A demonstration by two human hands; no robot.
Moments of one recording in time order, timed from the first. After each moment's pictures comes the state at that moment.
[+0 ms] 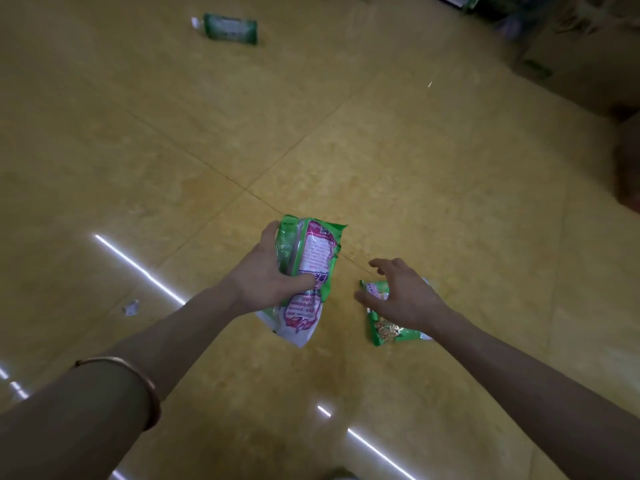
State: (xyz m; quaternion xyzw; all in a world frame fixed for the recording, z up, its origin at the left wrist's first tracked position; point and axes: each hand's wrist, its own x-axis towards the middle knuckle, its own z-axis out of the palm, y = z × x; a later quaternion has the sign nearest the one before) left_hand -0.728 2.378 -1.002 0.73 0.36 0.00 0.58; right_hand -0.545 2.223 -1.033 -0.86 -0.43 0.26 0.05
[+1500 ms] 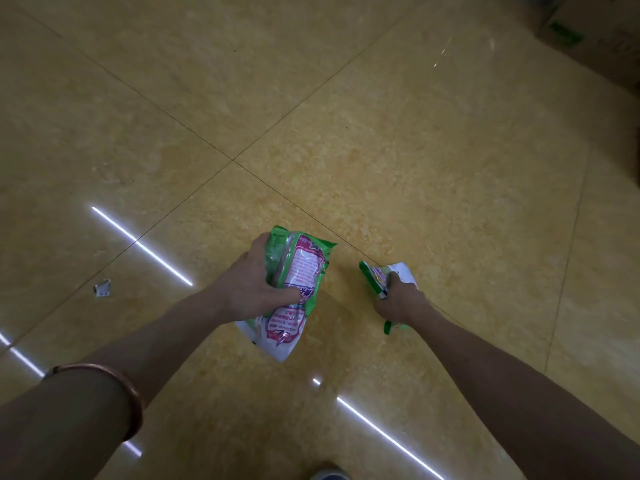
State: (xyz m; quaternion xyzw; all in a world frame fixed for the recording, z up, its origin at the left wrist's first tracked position) left_hand -0.725 2.367 -1.054 0.70 0.37 -0.04 0.61; right_hand -0.513 2.210 -1.124 -0.90 -0.26 0.34 -0.06
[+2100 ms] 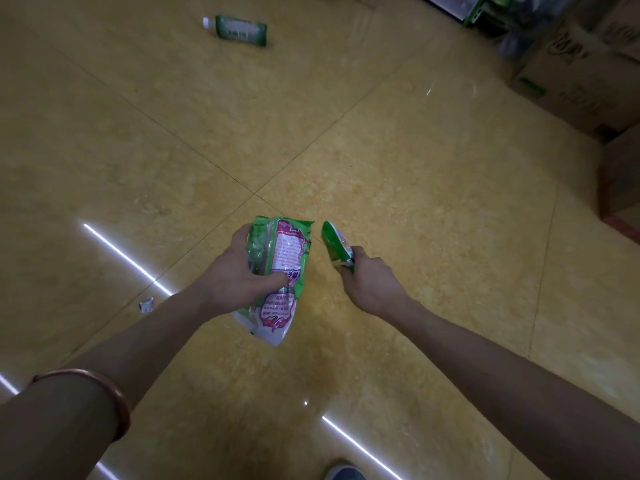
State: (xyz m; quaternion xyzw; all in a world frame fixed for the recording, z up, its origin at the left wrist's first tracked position) left_hand -0.776 2.404 -0.967 0.68 0.41 0.03 0.61; right_hand -0.598 2.287 -0.998 -0.88 -0.40 0.24 0.06
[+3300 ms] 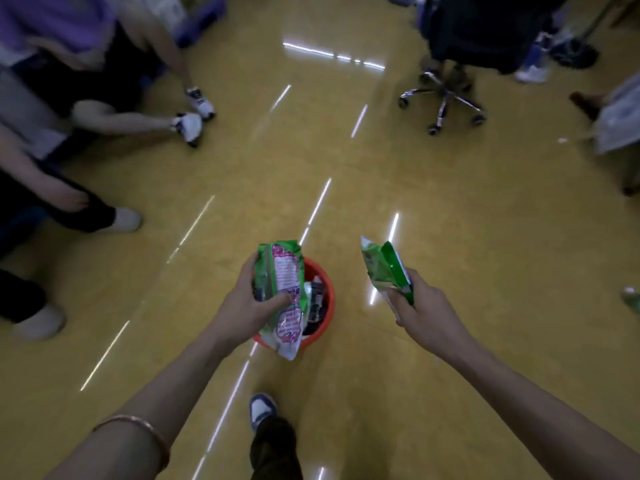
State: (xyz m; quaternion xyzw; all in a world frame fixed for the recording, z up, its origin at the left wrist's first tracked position) left_hand -1.350 2.162 -0.420 0.23 0.76 0.43 0.43; right_hand -1.142 2.322 -0.416 -0.44 -0.80 0.42 0.01
